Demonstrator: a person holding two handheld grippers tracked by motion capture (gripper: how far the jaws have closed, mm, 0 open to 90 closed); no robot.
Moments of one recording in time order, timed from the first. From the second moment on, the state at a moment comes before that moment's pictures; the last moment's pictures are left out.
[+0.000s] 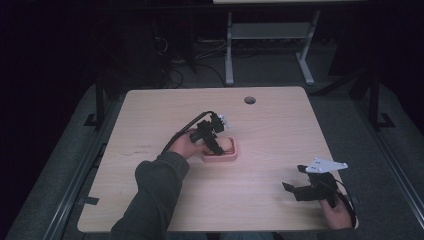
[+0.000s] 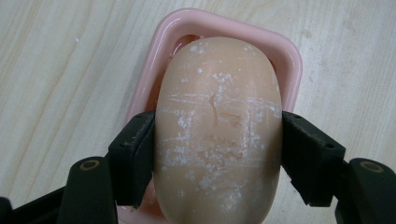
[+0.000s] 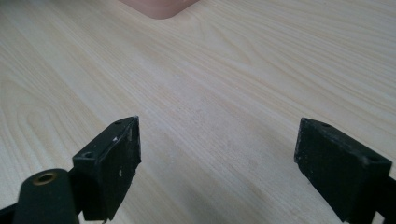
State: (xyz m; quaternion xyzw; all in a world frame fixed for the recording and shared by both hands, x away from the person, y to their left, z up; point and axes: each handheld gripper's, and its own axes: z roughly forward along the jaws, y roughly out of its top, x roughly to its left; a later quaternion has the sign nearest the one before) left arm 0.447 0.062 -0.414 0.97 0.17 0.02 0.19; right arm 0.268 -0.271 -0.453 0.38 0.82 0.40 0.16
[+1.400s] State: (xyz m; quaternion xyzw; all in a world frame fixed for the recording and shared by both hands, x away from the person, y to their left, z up) left arm 0.443 0.067 -0.406 0.97 0.16 0.03 0.19; right arm 0.269 -0.270 -0.453 0.37 0.82 0.40 0.16
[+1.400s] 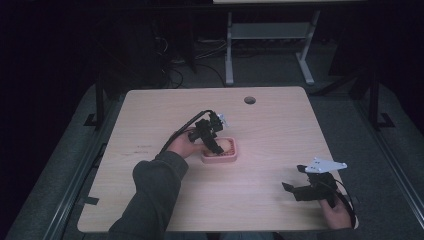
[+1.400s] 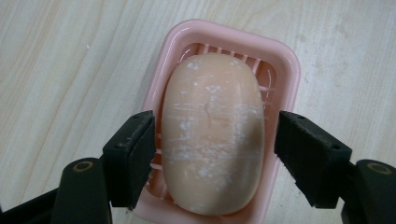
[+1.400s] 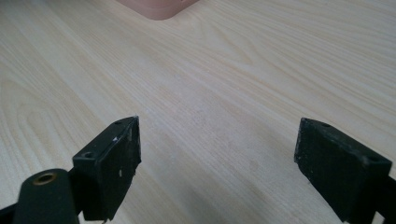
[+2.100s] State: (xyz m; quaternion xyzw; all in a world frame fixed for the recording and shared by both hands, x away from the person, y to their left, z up) left arm 0.423 0.091 -0.400 0.96 0.18 0.02 0.22; right arm 0.270 -0.267 -0.454 0.38 0.82 0.39 0.16
